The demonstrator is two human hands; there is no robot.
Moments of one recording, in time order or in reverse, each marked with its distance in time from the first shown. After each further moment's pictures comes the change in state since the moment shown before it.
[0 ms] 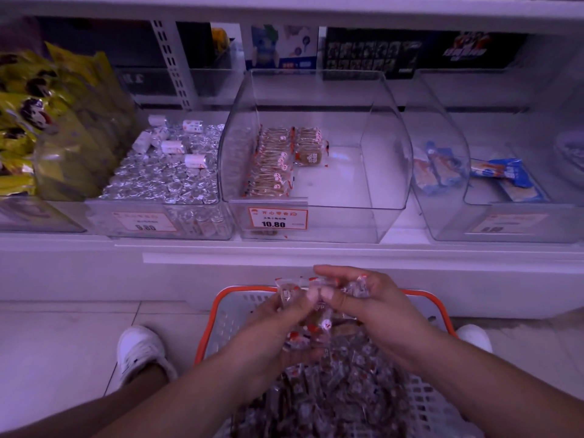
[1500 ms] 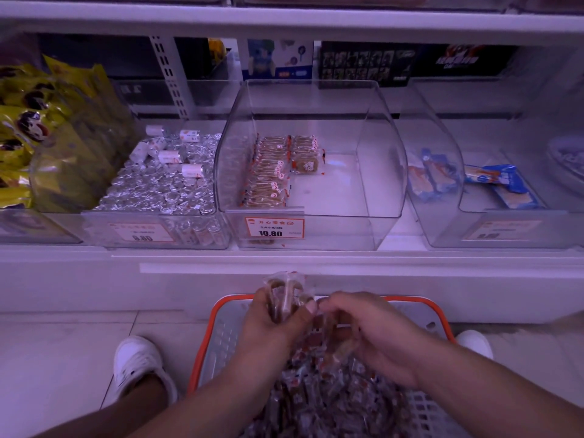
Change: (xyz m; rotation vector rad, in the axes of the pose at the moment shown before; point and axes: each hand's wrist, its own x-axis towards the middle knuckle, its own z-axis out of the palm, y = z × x) left_hand 0.005 -0.009 0.005 0.197 0.216 0.395; right_hand 0.004 -0.003 0.007 0.112 -0.095 0.333
